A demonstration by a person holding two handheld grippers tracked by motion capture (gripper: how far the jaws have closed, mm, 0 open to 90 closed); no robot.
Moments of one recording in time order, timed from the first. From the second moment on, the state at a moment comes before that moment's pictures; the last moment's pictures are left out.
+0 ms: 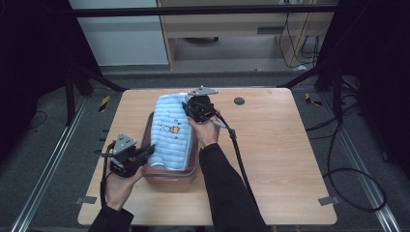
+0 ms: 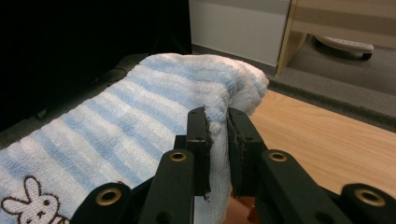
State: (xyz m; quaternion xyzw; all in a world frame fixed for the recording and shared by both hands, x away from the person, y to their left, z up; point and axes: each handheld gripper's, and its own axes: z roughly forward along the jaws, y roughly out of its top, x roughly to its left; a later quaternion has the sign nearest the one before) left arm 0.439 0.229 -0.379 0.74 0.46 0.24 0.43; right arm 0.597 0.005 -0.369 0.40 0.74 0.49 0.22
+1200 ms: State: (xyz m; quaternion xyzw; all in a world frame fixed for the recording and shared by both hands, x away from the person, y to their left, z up) left arm 0.450 0.226 -0.418 0.76 0.48 0.23 0.38; right arm 0.607 0.012 -0.421 0.41 0.76 0.46 0.20
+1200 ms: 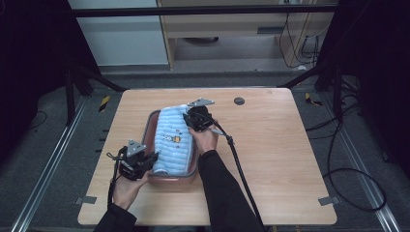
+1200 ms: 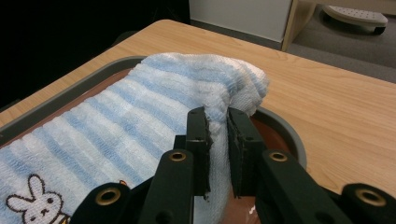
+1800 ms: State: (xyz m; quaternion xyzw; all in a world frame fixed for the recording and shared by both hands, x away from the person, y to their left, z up) left arm 0.454 0.225 -0.429 0.76 0.49 0.22 0.36; right arm 0.609 0.012 -0.436 0.42 0.77 0.45 0.19
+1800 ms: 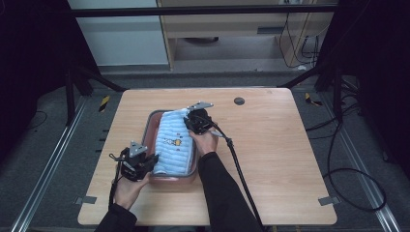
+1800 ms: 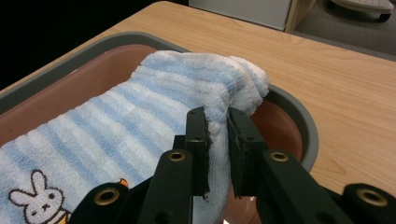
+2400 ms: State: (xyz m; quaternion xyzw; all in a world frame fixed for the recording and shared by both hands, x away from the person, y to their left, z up) left arm 0.456 0.228 -0.433 0.76 0.50 0.23 0.35; right arm 0.611 0.013 -0.445 0.41 0.78 0.42 0.20
